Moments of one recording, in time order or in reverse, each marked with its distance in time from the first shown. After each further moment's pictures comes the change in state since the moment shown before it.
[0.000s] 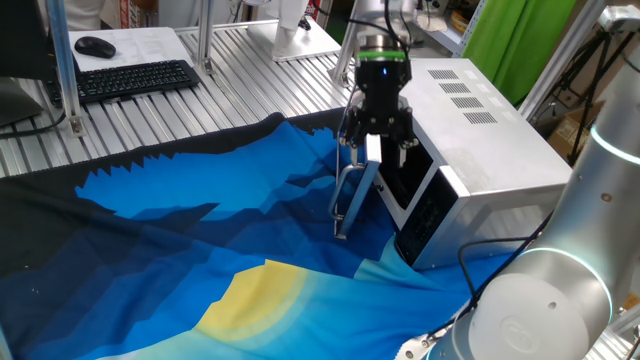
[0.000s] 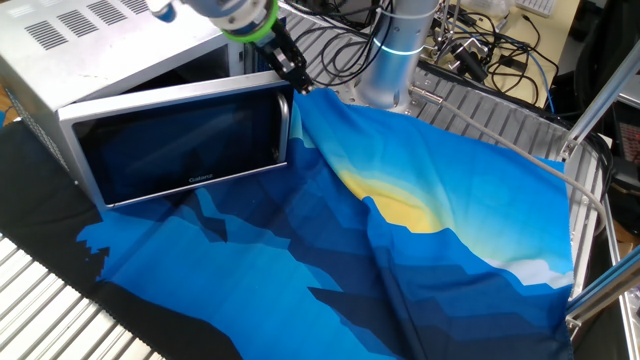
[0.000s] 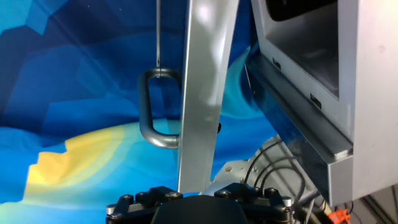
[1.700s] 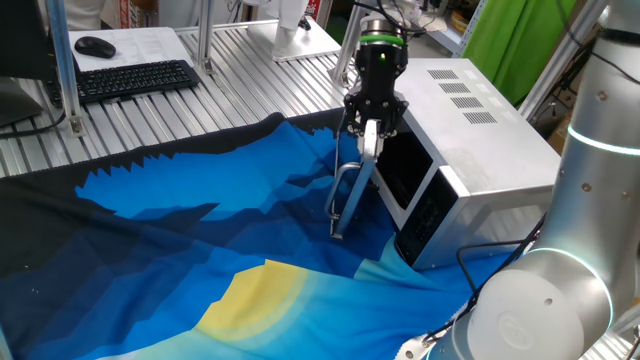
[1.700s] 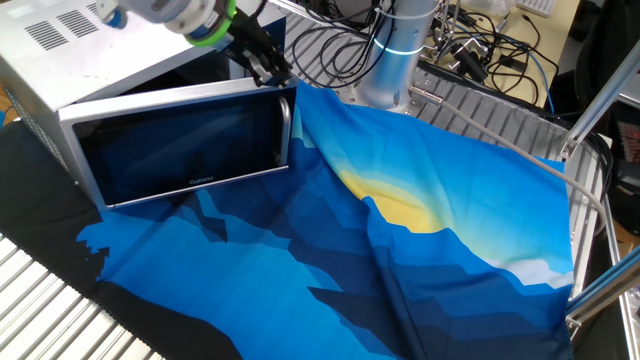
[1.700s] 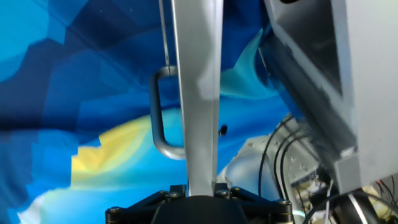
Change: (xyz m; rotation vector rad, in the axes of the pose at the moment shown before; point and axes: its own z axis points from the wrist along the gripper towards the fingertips) arm -0.014 0.011 -0.027 -0.105 0.122 0.090
